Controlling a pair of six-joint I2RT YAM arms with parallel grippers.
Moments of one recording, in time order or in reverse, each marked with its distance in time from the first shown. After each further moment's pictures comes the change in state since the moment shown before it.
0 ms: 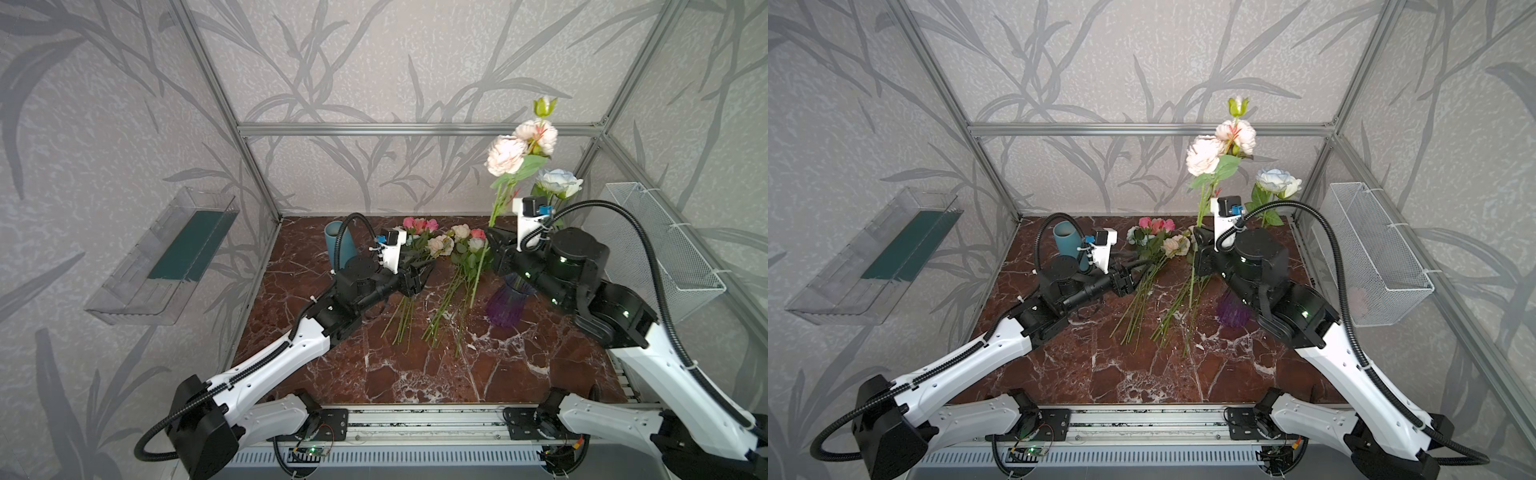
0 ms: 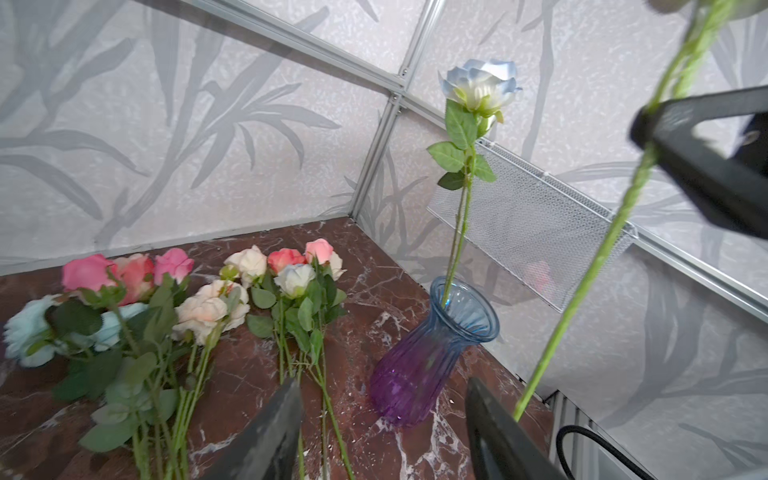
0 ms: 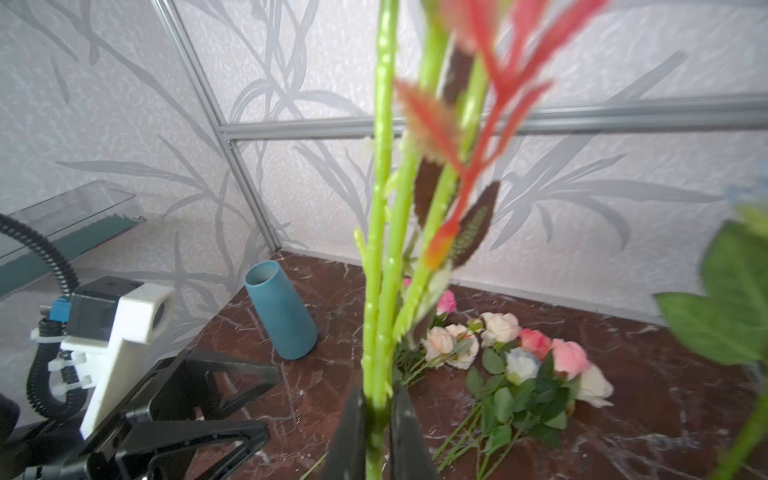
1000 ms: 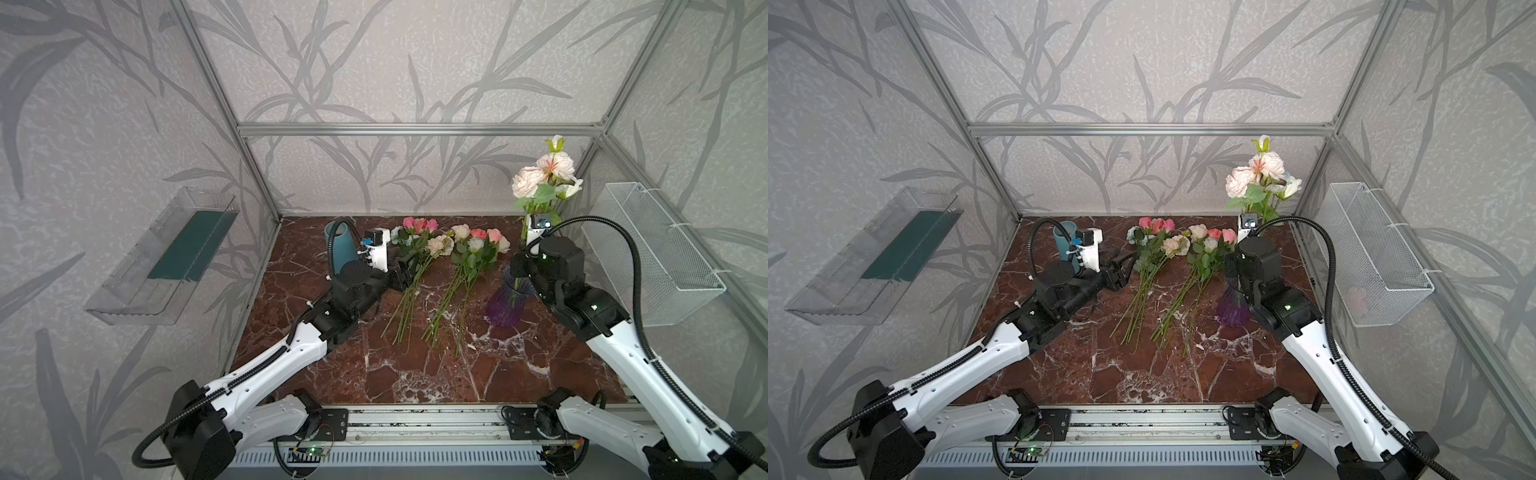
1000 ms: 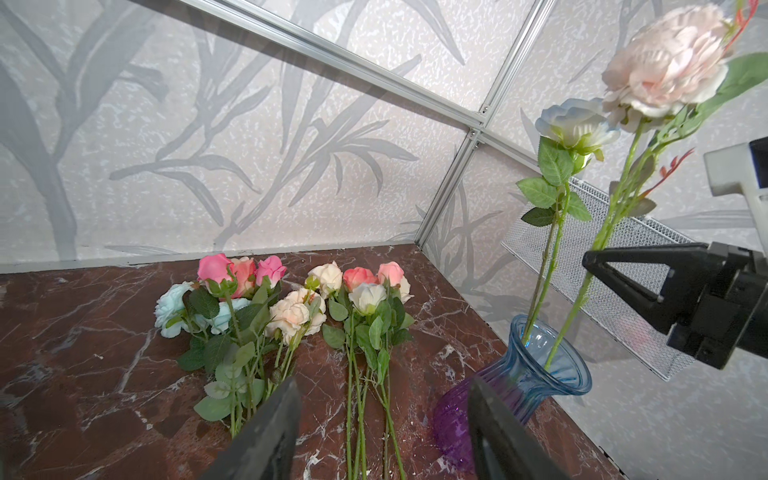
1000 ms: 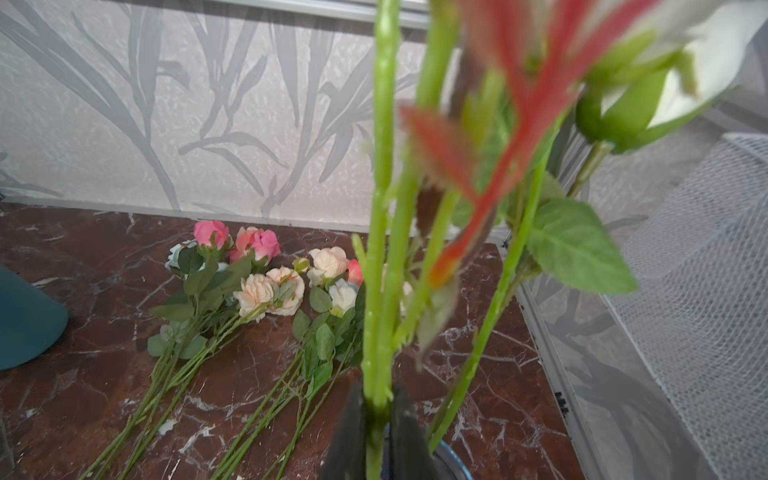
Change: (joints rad) left arm 0.021 -0.021 -0.049 0.031 -0.193 0.001; right arm -0.301 -0.023 -0.348 0.090 0.105 -0.093
